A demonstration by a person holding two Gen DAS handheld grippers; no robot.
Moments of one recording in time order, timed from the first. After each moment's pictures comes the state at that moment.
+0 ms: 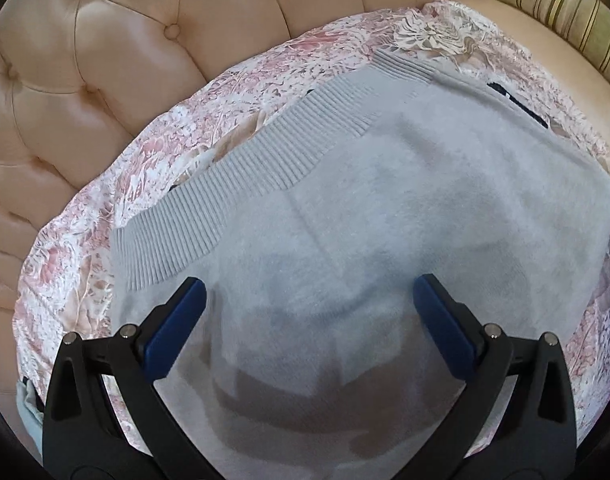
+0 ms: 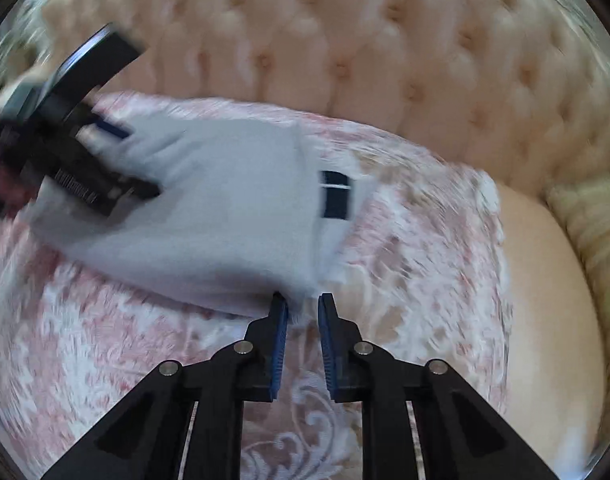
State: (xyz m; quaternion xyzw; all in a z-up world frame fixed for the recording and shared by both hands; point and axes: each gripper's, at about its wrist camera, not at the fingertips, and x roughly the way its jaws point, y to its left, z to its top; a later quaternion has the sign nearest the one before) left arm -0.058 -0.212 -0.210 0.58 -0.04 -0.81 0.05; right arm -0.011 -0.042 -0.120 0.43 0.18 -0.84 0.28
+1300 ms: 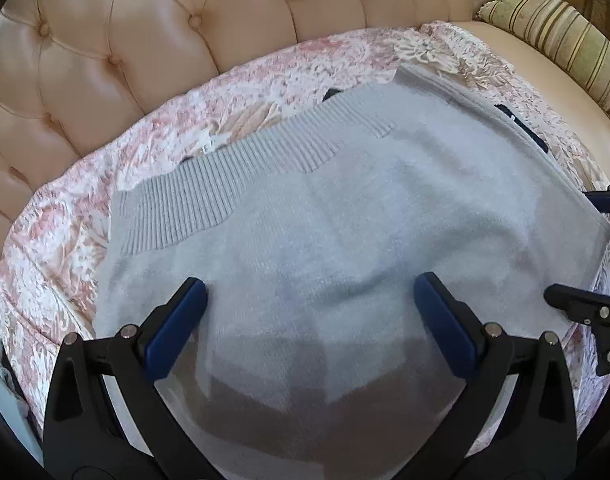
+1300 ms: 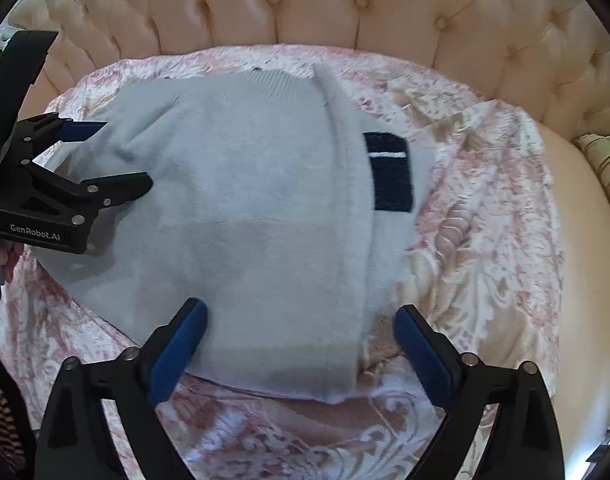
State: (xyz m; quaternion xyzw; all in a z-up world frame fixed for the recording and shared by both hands) left arm -0.015 -0.209 -0.205 0.53 -0.01 -0.85 0.04; right arm -0.002 -0.081 -0.131 0.53 0.19 -0.78 0.28
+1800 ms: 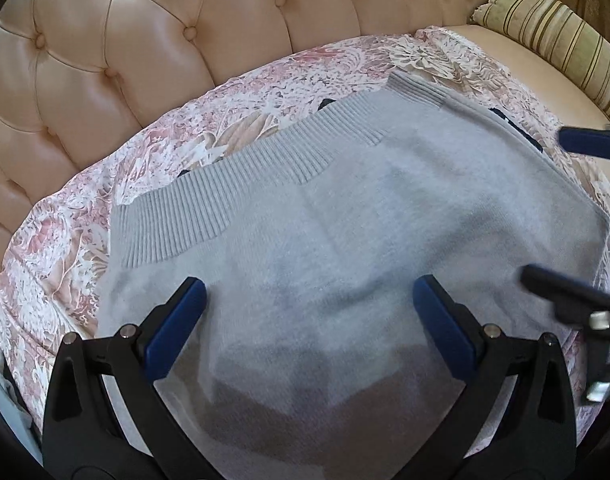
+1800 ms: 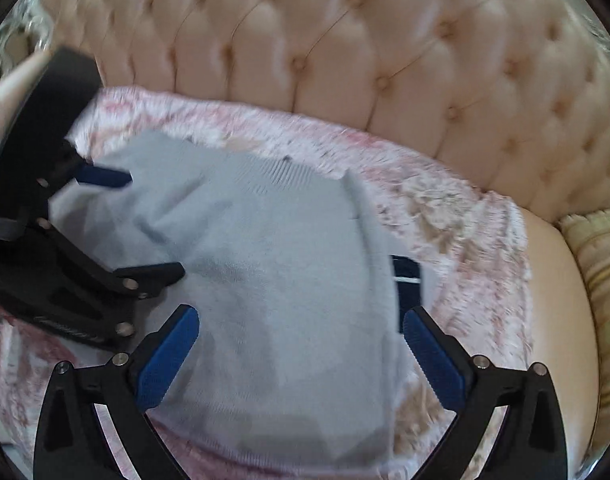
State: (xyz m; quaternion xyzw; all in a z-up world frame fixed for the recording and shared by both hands) left arm -0.020 -0.213 -0.209 0.53 0.00 -0.85 0.04; right arm -0.022 -0.129 -0.113 0.44 0.24 -0.82 0.29
